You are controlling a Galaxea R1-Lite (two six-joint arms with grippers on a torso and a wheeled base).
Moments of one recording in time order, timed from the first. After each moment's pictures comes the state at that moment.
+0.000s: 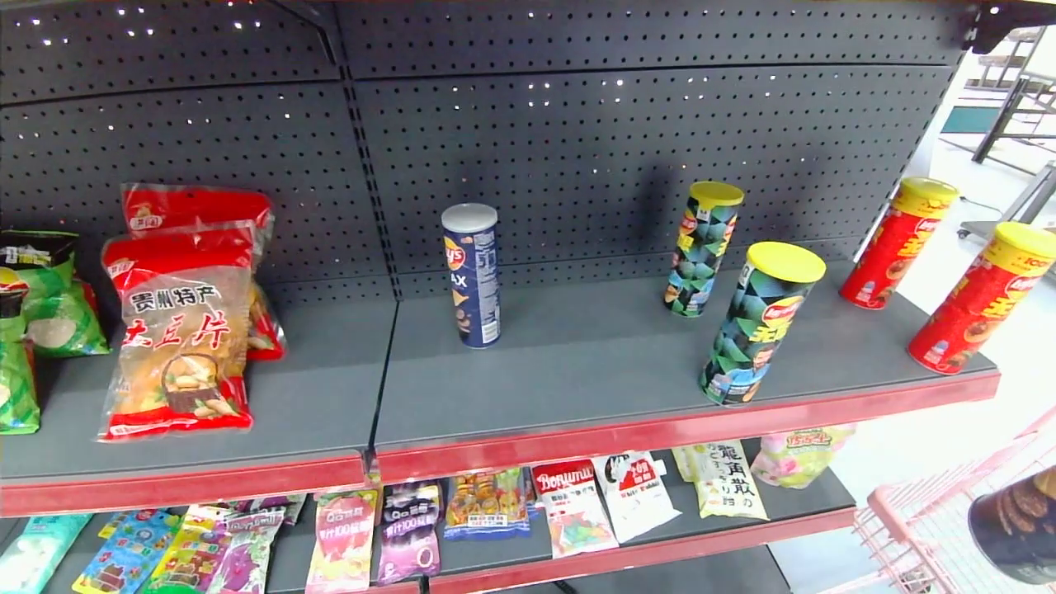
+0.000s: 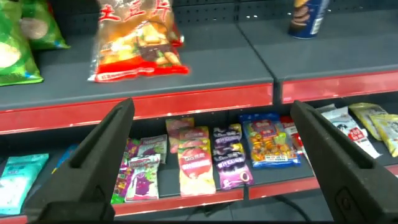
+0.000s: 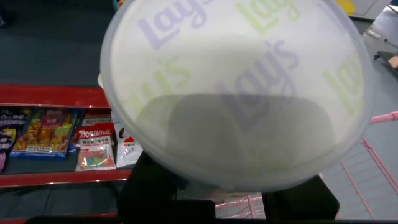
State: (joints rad) left arm 0.00 0.00 0.00 0.00 -0.01 0.04; right arm 0.07 0.49 -0.38 -0.02 -0.12 -0.20
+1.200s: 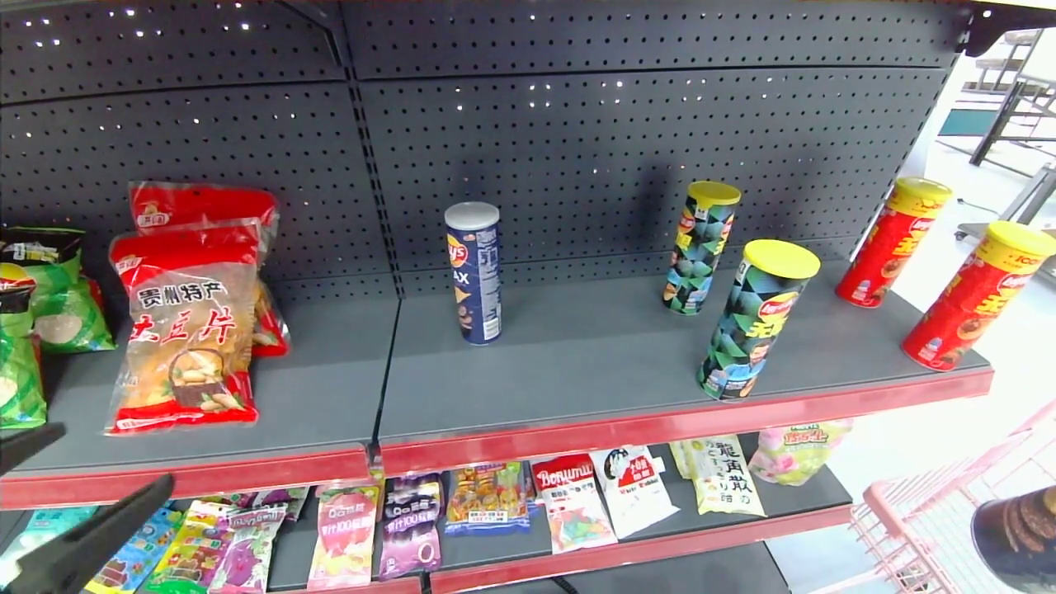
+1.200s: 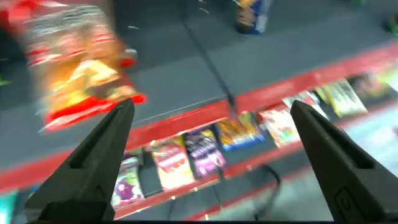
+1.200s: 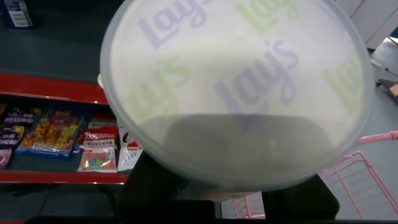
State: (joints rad) left arm -0.07 0.78 -0.42 -0.09 -0.21 0.11; right arm 0.08 0.37 -0.33 -0.02 -0.06 -0.24
